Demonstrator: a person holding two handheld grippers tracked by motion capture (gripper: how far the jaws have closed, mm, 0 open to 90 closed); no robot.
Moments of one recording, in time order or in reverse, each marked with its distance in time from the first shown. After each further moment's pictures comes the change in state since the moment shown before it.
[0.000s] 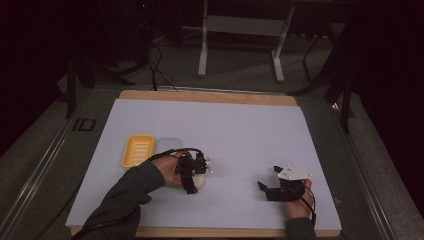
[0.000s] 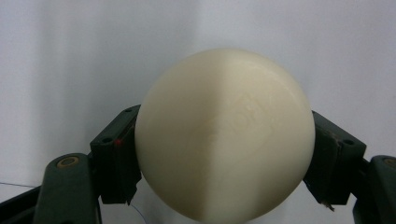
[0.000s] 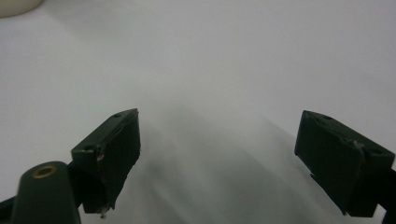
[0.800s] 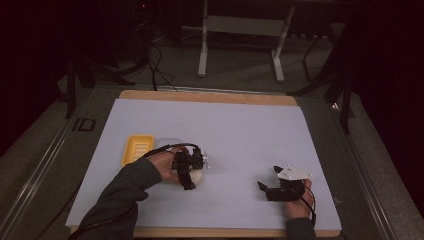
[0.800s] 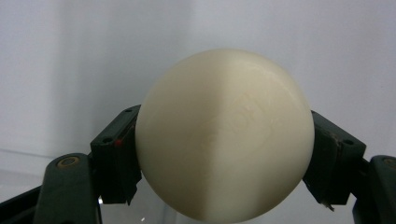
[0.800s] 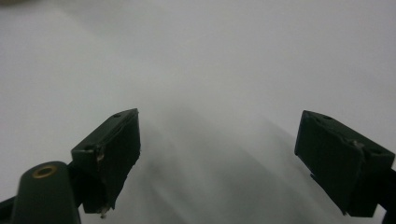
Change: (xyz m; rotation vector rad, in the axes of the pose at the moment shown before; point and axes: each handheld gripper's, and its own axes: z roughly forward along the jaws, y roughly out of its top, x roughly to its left) left arm 0.006 -0.007 -0.020 -0.016 0.021 -0.017; right arm 0.000 0.000 0.000 0.001 -0.001 0.000
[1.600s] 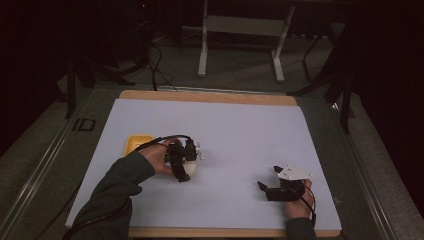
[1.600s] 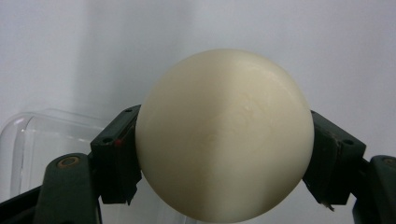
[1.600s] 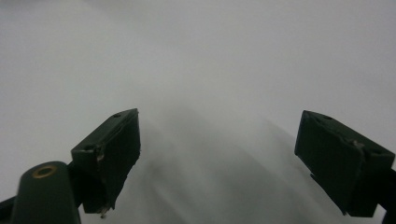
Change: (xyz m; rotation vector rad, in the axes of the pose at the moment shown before) left arm 0.014 -0.015 -0.021 -0.007 0.041 -0.049; right arm 0.000 0.000 0.000 -0.003 0.000 0.001
